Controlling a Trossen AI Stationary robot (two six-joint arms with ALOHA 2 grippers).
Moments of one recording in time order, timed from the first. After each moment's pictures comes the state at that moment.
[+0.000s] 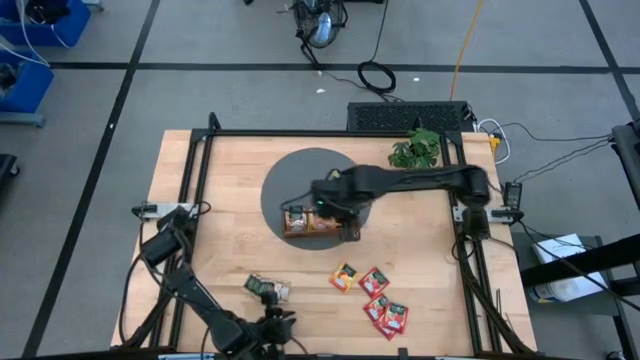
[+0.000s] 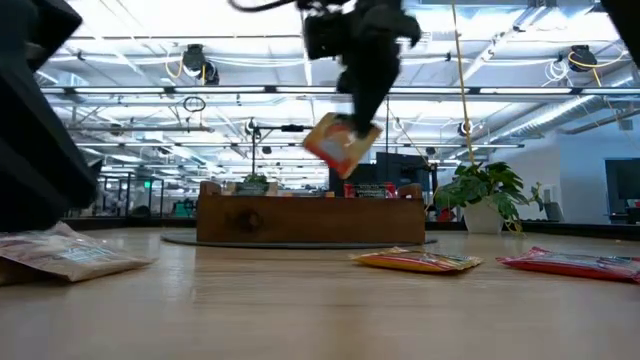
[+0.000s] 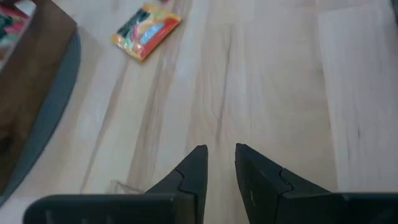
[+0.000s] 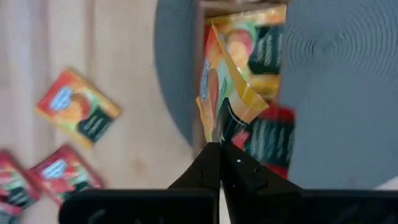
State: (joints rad) left arm -0.89 2.16 1.43 -0.55 -0.82 -0.76; right arm -0.01 1.96 1.80 -1.20 -0.02 -0.10
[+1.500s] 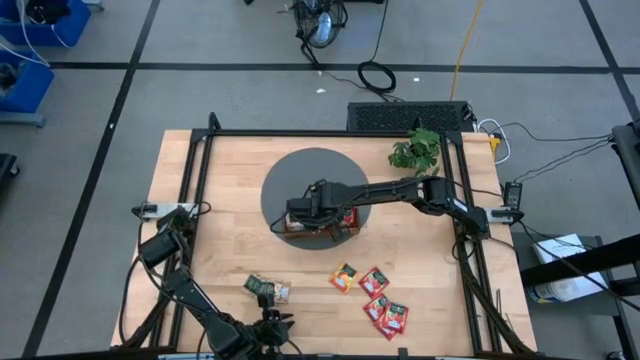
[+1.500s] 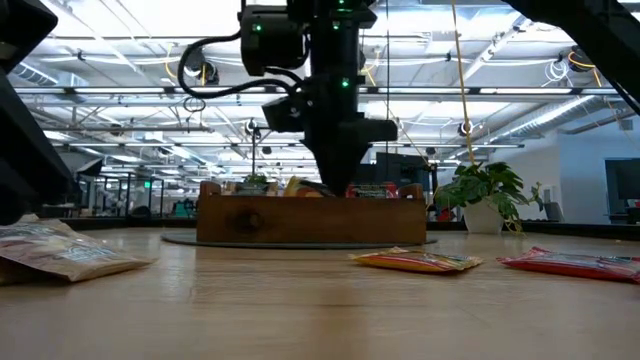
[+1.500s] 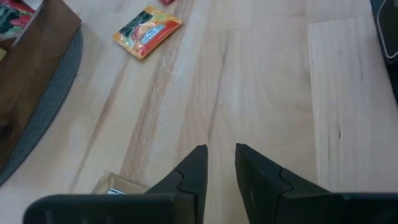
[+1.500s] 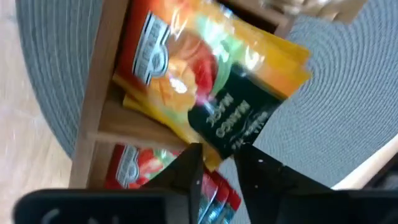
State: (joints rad) left arm -0.92 2.16 1.43 -0.55 -0.84 -0.84; right arm 0.01 2.28 2.00 -1.28 0.31 -0.43
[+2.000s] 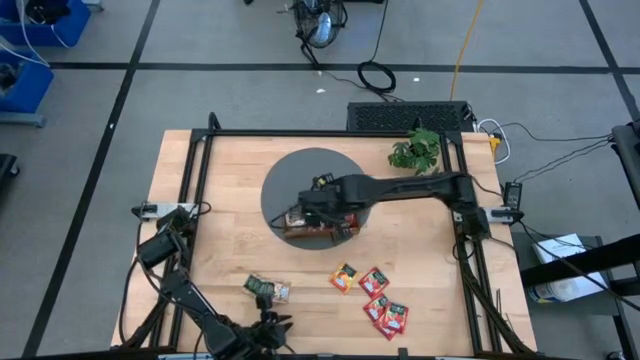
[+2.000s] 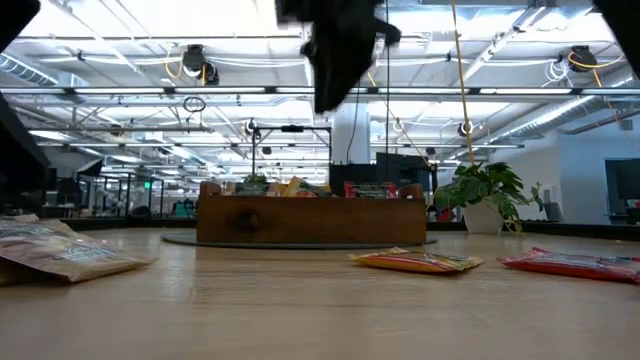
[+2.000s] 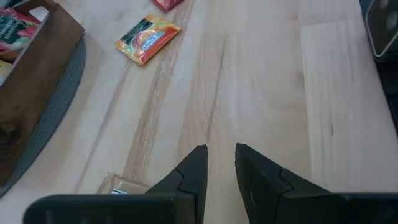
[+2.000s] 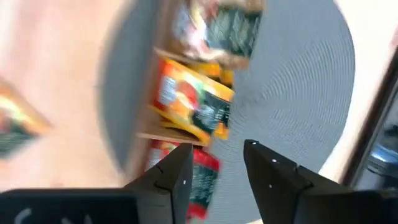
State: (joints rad) left arm -0.94 2.16 1.43 -0.55 -0.87 -0.82; right arm 0.07 2.07 2.00 -1.22 0.23 -0.31
